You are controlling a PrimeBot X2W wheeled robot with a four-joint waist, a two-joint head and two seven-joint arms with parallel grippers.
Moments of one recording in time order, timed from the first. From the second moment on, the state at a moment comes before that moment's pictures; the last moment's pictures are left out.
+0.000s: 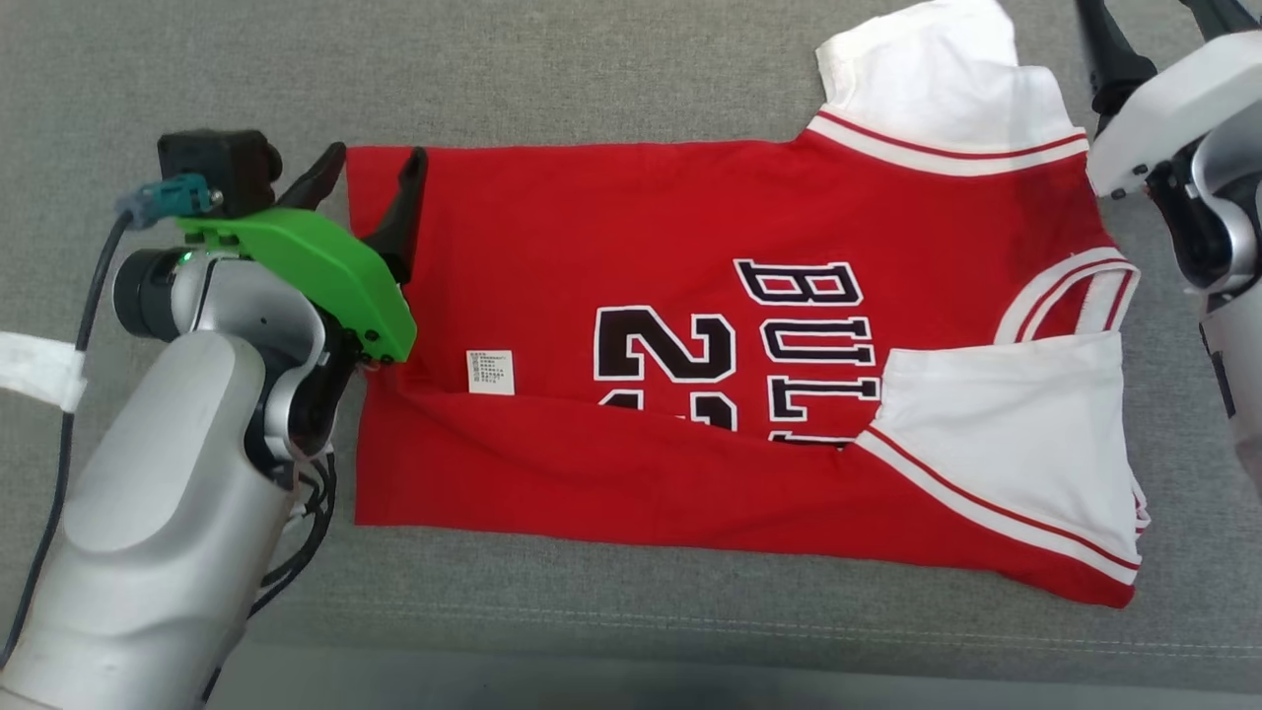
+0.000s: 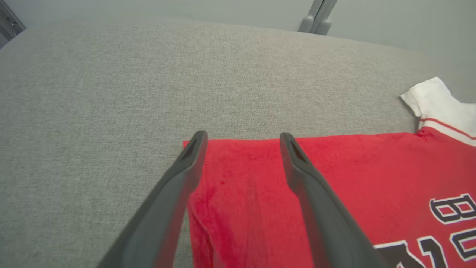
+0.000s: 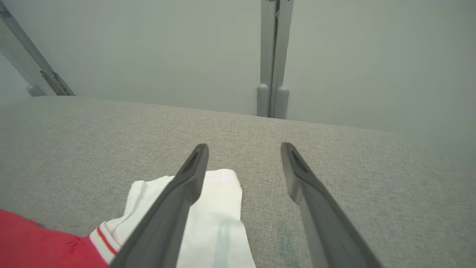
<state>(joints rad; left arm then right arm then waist) -0.71 0.35 -0.51 0.31 -0.75 0.10 0.18 -0.85 -0.38 0.17 0.46 0.41 0.13 0.09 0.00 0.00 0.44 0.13</state>
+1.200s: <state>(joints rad) -0.98 0.23 -0.55 0.74 -0.82 -0.07 0.21 -1.17 -0.39 0.43 0.86 0.52 0.13 0.15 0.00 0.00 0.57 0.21</state>
